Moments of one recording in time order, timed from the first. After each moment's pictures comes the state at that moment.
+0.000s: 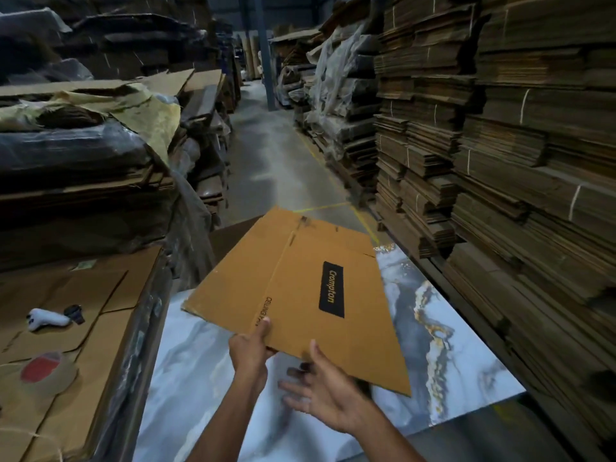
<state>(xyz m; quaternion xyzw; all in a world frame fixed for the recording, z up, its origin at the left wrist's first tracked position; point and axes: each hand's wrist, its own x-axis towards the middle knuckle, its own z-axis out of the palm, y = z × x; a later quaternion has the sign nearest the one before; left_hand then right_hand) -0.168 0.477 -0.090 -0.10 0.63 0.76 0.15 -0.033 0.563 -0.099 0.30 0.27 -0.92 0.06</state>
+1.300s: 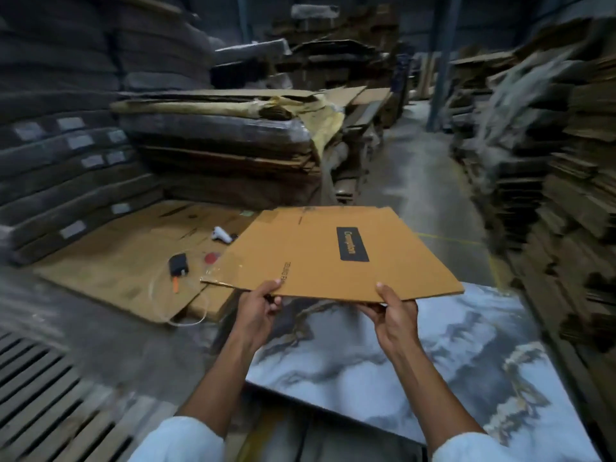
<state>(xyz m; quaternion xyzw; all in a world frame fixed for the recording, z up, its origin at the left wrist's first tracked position) -0.046 0.327 0.010 -0.12 0.45 0.88 0.05 -0.007 0.558 0.000 0.18 0.37 -0.90 -0.18</state>
